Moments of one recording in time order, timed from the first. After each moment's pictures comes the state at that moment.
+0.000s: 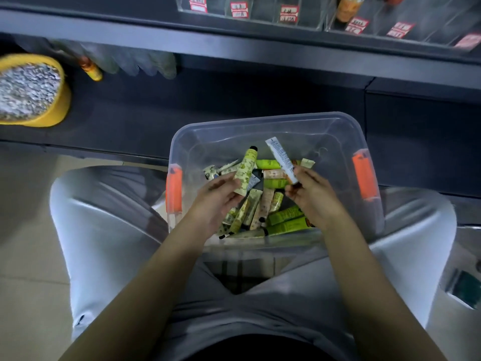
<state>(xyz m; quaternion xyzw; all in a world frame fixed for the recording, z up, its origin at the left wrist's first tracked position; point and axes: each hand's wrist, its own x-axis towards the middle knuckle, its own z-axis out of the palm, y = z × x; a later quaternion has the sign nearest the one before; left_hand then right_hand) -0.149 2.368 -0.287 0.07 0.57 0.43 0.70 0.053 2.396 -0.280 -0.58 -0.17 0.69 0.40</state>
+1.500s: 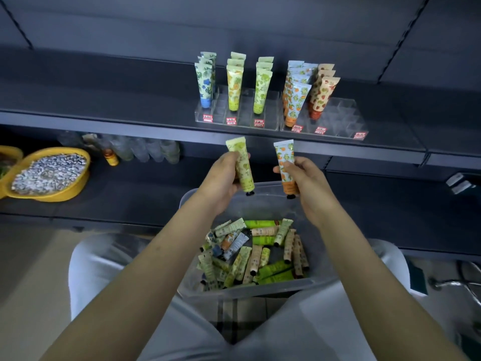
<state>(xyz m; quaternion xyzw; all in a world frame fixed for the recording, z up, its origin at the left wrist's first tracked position) -0.126 2.421 -0.127 0.31 0.51 0.49 0.64 0.038 2.410 -0.131 -0.56 -0.44 0.52 0.47</state>
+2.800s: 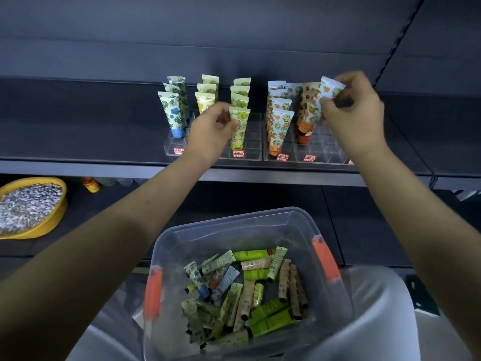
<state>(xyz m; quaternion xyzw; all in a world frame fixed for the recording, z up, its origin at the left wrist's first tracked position) -0.118 2.565 -0.084 0.62 0.54 0.47 0.33 0.112 2.546 -0.039 -0.61 -0.61 0.12 0.49</state>
